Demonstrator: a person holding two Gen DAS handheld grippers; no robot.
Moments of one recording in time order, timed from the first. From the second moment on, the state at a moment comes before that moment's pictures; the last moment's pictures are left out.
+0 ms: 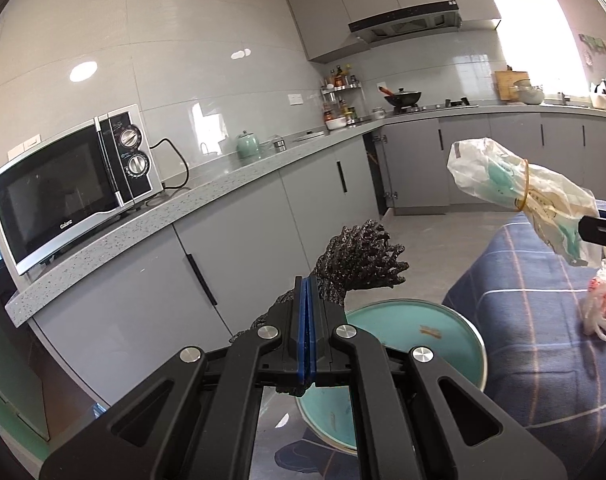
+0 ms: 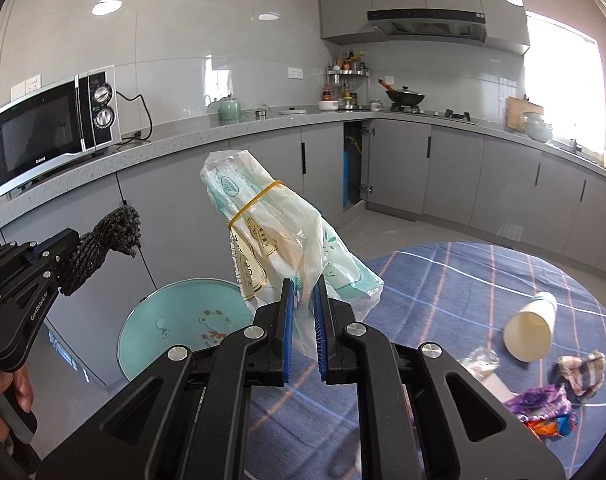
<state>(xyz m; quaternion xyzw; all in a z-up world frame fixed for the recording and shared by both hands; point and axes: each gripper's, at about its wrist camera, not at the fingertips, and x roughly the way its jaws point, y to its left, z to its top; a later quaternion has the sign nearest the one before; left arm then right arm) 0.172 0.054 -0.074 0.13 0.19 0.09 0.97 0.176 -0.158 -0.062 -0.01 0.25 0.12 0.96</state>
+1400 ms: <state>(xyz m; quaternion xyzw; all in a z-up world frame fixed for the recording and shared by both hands) 0.199 0.076 -0.088 0.13 0.22 0.11 0.96 0.226 -0.101 -0.096 -0.04 0.29 0.16 0.94</state>
